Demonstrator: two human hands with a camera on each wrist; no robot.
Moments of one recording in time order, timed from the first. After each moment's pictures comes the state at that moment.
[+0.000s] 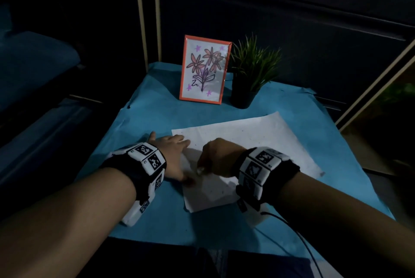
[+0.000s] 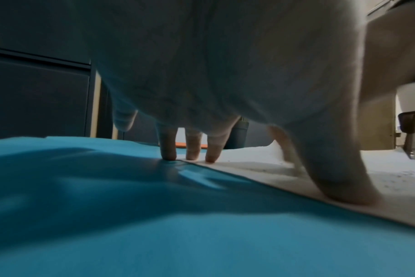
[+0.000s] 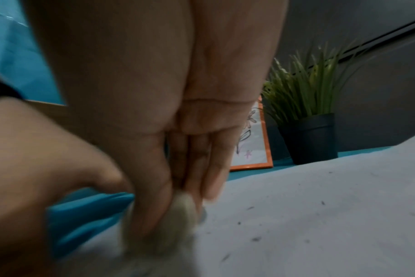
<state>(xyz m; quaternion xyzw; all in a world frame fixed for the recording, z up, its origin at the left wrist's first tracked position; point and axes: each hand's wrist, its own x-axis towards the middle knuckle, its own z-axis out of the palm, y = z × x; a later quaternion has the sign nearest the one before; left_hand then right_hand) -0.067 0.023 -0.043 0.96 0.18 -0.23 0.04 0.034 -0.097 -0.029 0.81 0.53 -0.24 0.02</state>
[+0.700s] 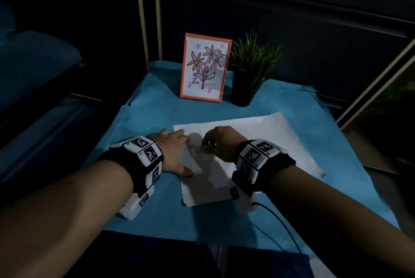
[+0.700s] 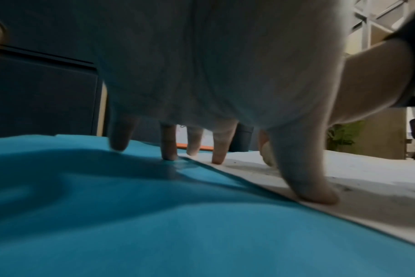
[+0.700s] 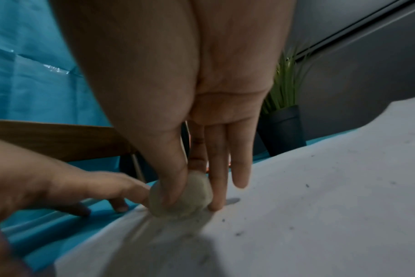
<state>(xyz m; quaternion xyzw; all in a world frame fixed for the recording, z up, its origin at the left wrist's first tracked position) -0.070 0.024 -0.039 0.96 0.17 -0.21 0.07 0.052 -0.096 -0.032 0.86 0.47 -0.19 -0.09</state>
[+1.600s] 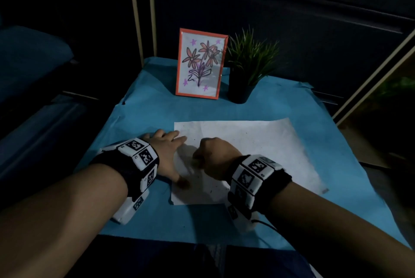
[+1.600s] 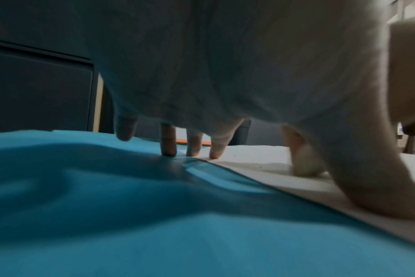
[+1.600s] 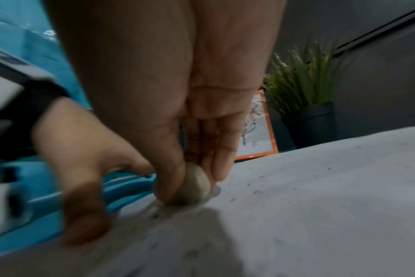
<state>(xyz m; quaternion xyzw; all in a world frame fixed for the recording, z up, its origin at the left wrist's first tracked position) -0.072 0.030 -0.049 0.95 0.17 -0.25 0.05 0.020 -0.104 -0.040 0.84 0.52 -0.18 -0.02</state>
